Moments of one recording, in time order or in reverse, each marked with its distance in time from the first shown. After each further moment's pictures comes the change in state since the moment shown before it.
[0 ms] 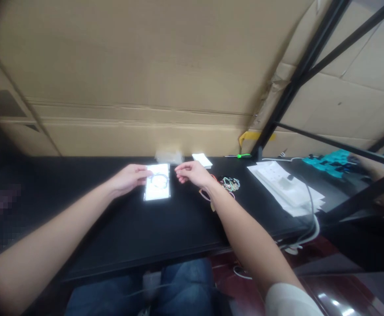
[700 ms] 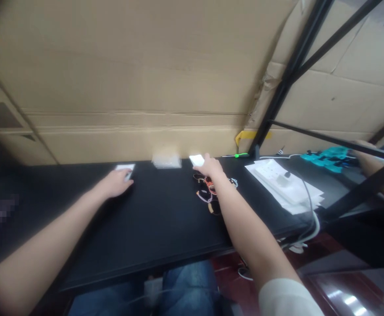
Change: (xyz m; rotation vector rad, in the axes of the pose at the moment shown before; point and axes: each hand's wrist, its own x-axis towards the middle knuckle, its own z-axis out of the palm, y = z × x) left_hand 0.014 -0.028 -0.060 1.386 0.275 -0.067; right_hand 0.027 0.033 -0.082 -1.123 0.435 0.349
